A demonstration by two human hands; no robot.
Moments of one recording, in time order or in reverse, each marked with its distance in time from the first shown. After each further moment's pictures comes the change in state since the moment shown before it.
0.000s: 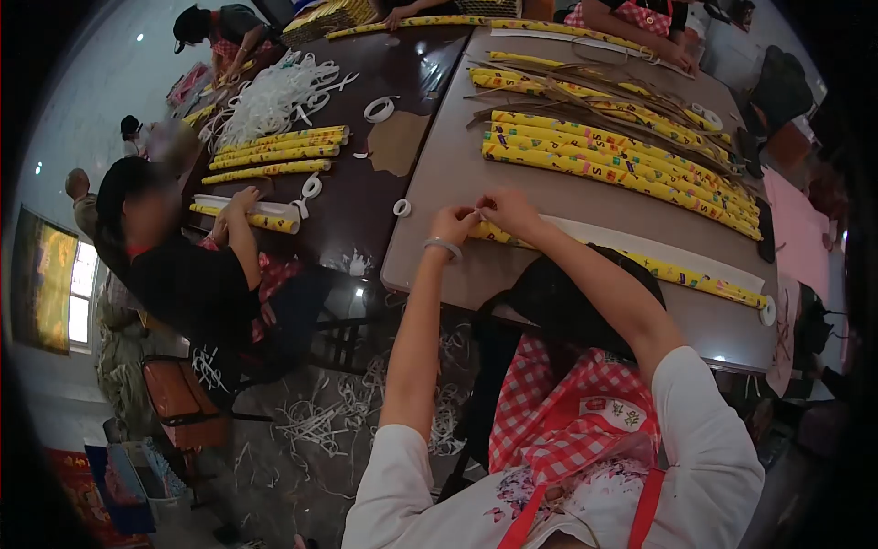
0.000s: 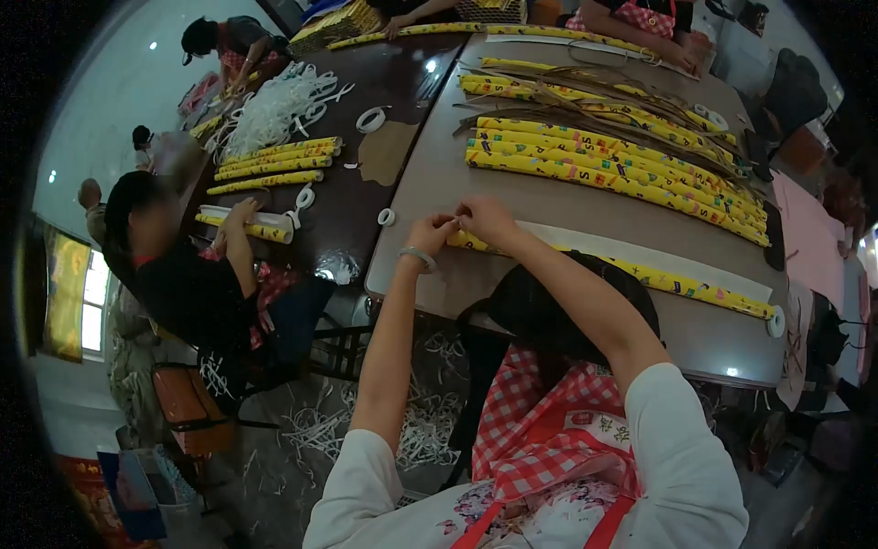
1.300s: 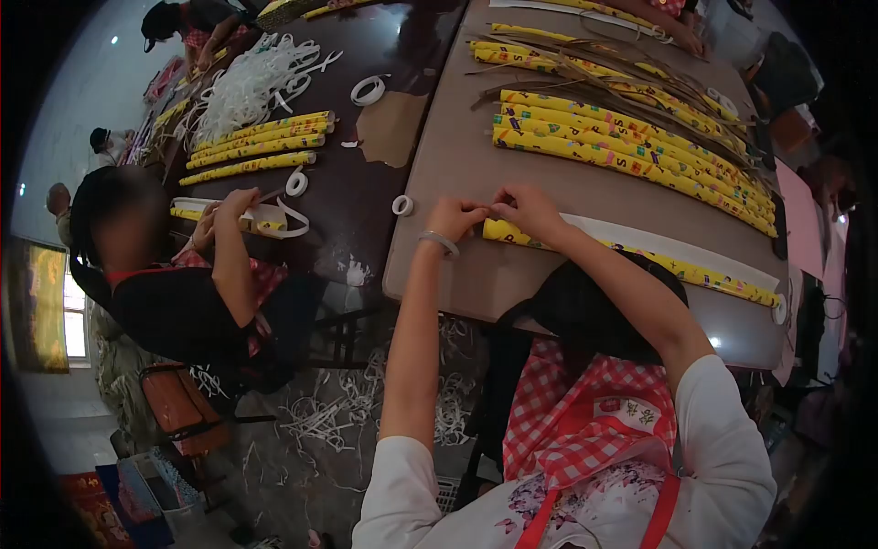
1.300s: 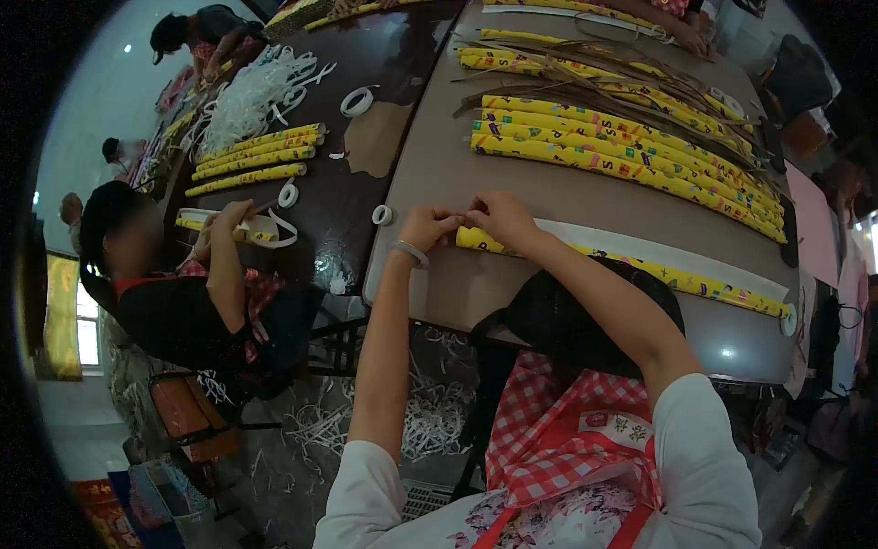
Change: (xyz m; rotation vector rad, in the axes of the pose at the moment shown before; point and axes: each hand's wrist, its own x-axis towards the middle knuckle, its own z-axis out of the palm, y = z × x) left_hand 0.028 -0.012 -0.022 0.004 -0.252 -0.069; right_hand 0.005 0.014 0.012 0.060 -0.021 0.121
